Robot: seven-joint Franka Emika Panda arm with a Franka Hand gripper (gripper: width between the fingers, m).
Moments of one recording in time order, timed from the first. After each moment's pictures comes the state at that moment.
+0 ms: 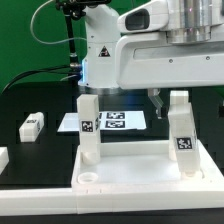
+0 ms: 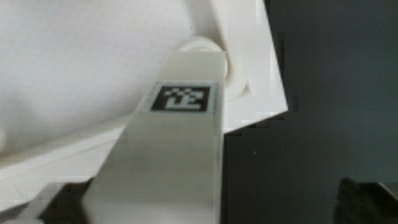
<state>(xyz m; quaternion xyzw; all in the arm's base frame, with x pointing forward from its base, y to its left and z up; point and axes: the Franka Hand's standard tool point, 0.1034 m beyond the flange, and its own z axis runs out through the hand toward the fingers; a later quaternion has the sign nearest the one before) 0.654 0.106 0.126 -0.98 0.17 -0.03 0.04</state>
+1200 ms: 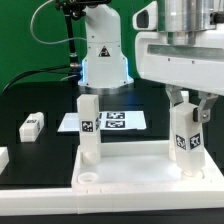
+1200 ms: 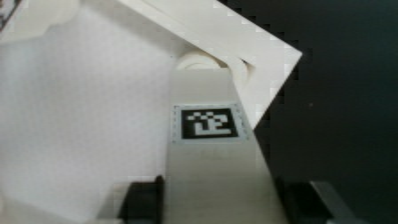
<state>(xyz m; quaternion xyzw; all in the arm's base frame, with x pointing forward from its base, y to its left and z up) 0.645 0.107 0.125 -0.81 0.59 -0.02 0.03</state>
